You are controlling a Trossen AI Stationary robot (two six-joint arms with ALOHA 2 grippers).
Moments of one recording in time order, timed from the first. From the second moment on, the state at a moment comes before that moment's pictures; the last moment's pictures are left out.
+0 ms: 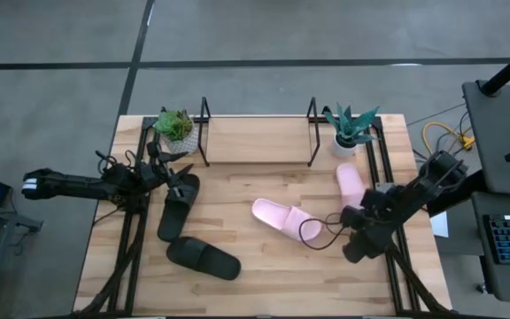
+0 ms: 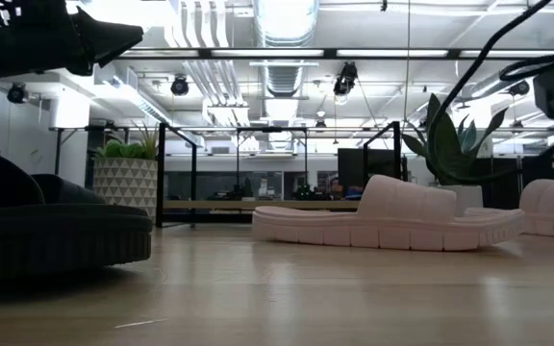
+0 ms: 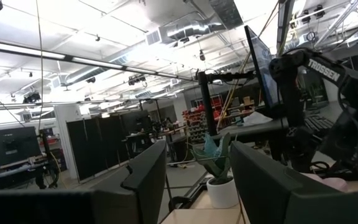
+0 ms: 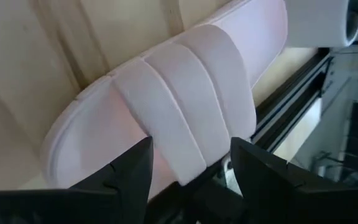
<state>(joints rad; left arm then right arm) 0.00 0.43 0.04 0.76 -0.35 0.40 0.76 1.57 0.81 -1.40 0.35 1.17</state>
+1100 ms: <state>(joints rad) 0.00 0.43 0.04 0.76 -0.35 0.40 0.76 1.61 0.76 -1.30 0.42 1.14</state>
